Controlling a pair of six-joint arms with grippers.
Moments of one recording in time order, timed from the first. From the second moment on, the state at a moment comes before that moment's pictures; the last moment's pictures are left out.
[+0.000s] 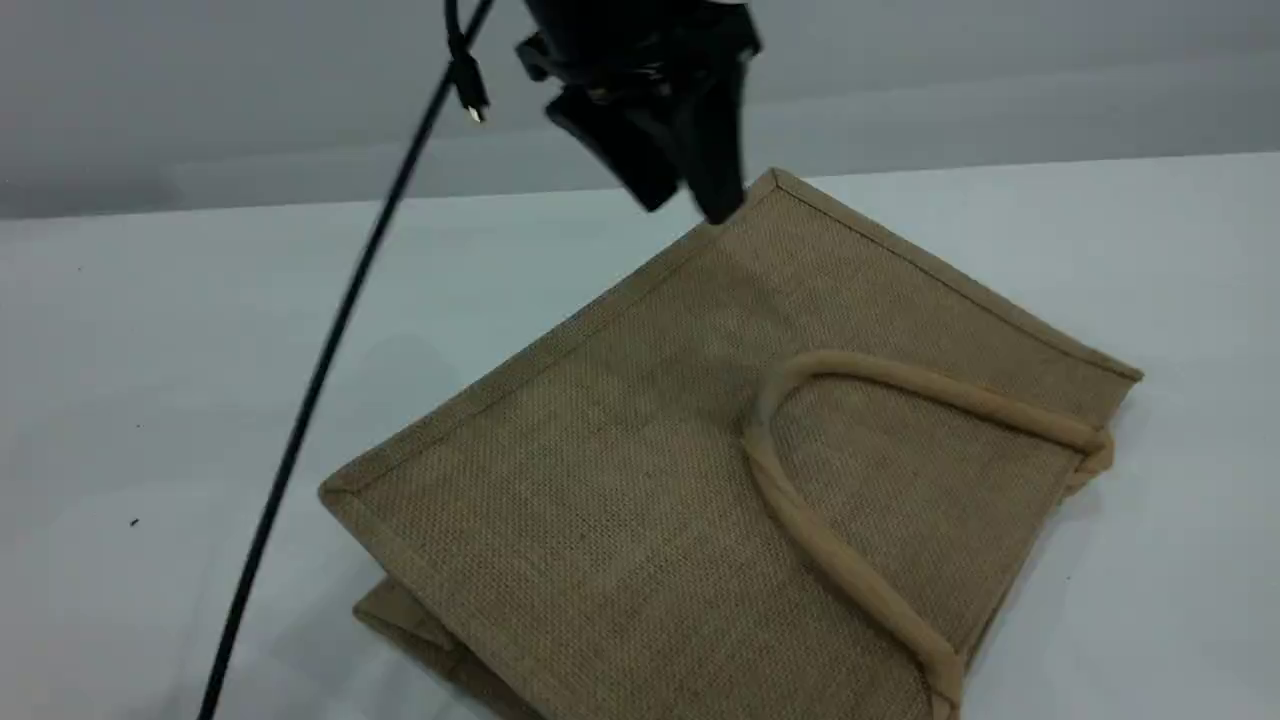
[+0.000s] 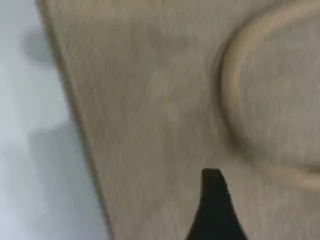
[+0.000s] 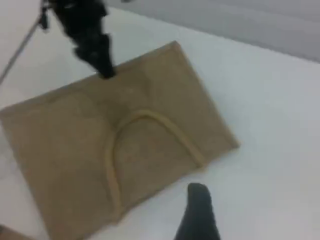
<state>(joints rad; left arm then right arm) -0.52 2.26 -2.00 -0.33 1.22 0.42 0.26 0.60 -1.09 0.02 1.22 -0.01</state>
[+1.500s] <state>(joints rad) -0.73 1.43 -1.75 -0.26 1.22 0.25 0.26 0.12 -0.51 0.04 1.06 0.00</state>
